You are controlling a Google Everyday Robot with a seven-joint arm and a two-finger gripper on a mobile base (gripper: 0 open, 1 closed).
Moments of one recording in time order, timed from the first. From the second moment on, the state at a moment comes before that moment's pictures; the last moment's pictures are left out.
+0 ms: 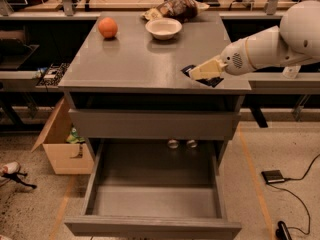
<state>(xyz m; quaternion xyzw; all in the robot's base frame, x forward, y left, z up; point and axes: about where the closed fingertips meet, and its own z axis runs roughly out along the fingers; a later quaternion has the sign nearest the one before) 0.655 -0.129 0.886 -0.34 0.82 0.24 0.38</state>
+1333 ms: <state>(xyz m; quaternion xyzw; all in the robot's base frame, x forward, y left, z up) 0.571 -0.109 0.785 -0.39 0.82 0.23 0.35</state>
